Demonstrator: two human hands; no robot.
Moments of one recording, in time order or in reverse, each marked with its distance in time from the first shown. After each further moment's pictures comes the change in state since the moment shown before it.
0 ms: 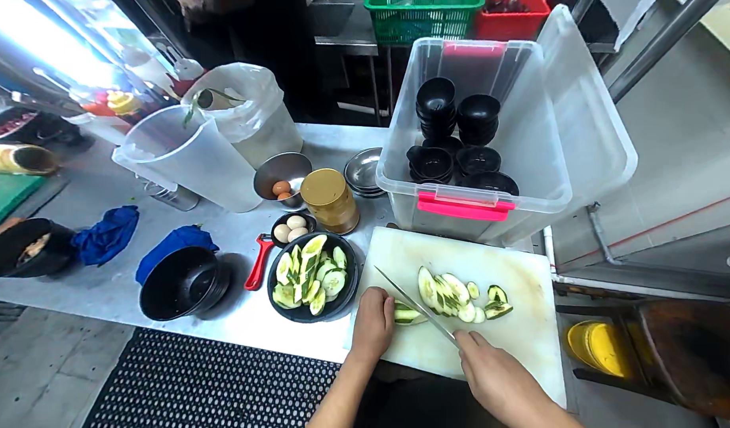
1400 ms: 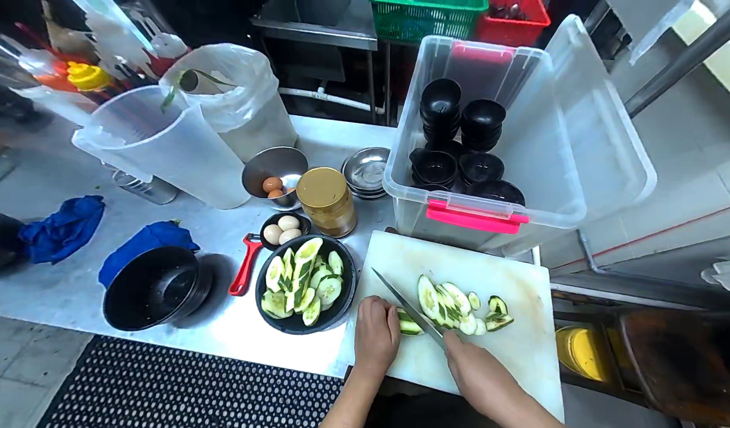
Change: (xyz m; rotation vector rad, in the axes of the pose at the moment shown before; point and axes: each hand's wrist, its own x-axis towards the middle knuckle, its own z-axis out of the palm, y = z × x) left_hand -0.002 0.001 0.025 0.028 0.237 0.036; right_hand 0.043 -0.012 0.001 0.020 -0.160 0.091
